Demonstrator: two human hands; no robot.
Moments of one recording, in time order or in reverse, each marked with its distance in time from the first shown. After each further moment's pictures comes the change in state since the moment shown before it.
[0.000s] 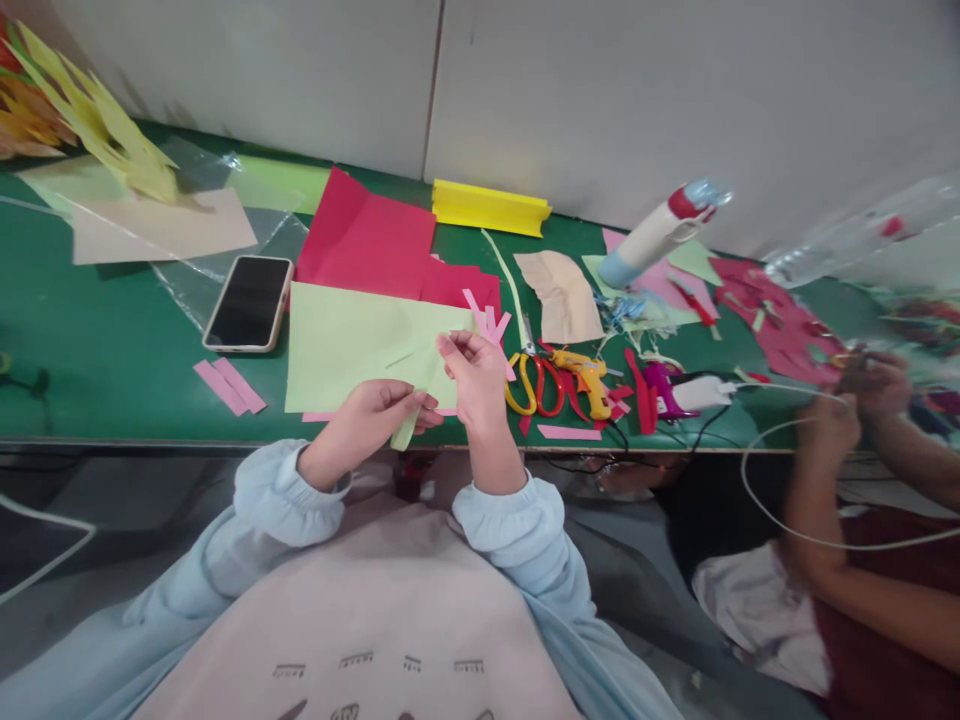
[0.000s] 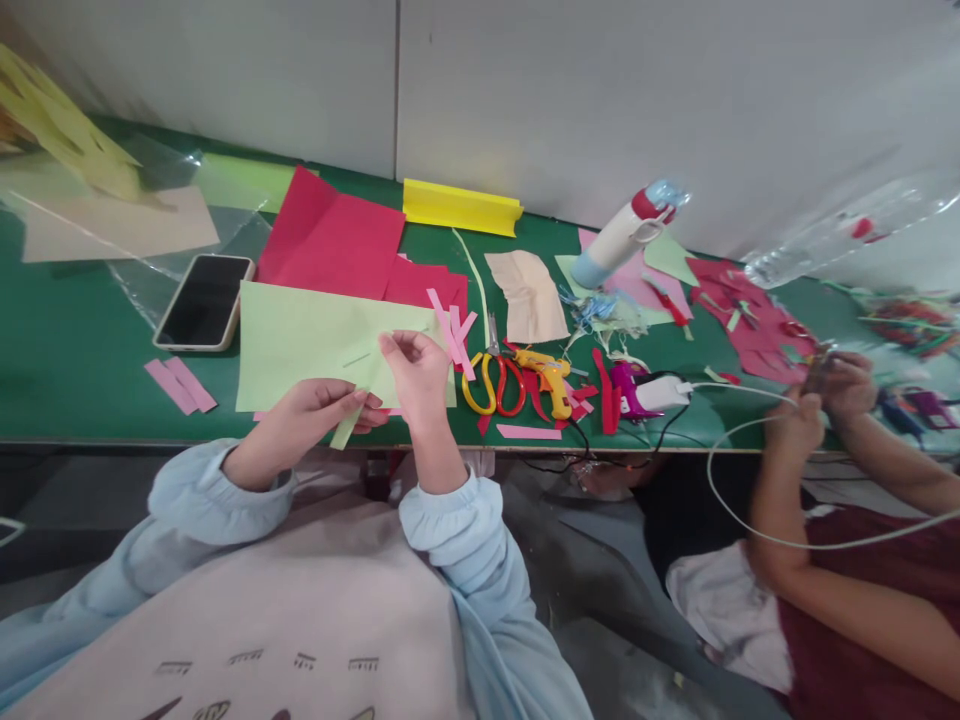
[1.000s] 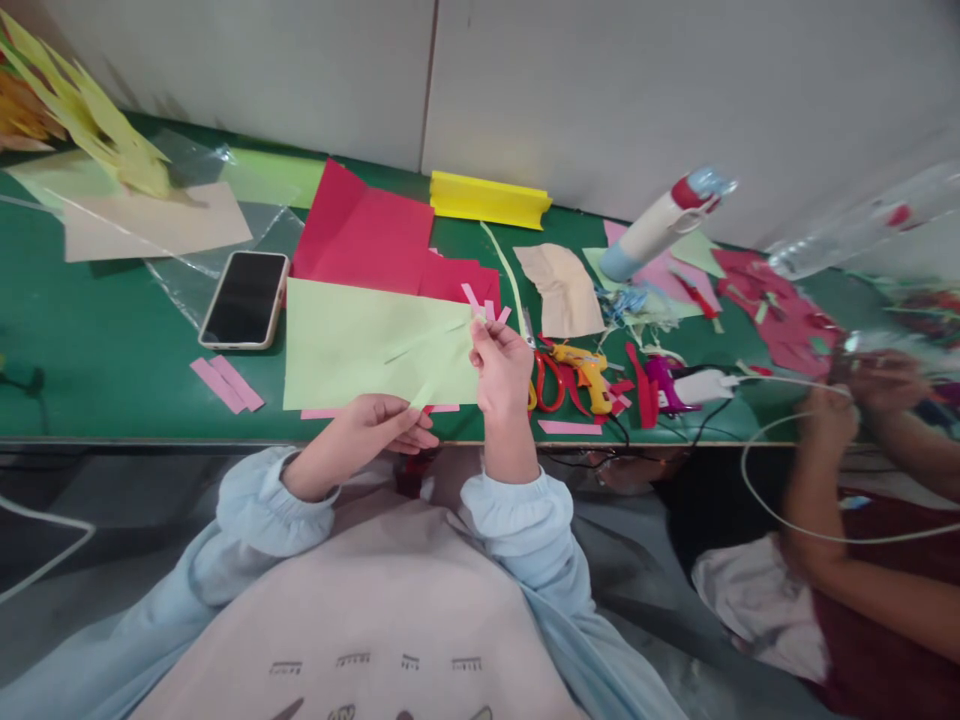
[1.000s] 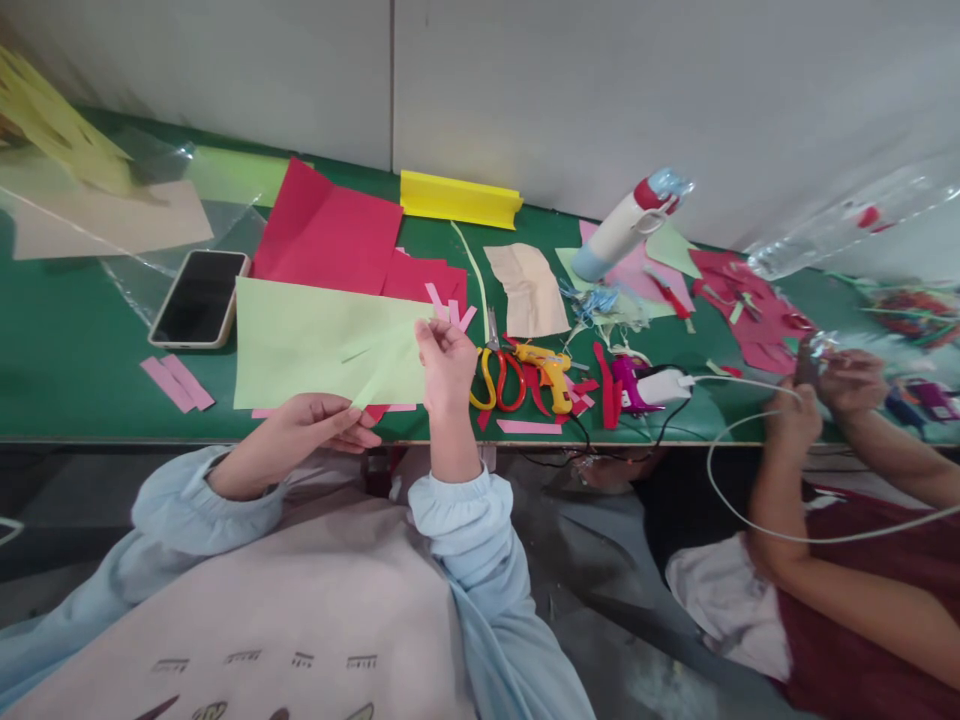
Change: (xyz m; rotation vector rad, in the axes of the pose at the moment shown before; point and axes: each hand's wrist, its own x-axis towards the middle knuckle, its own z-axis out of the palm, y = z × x) left_hand -0.015 -0.006 -0.002 -0.106 -0.065 -0.186; right_hand 0.018 -0.002 -0.023 0.002 0.140 -0.049
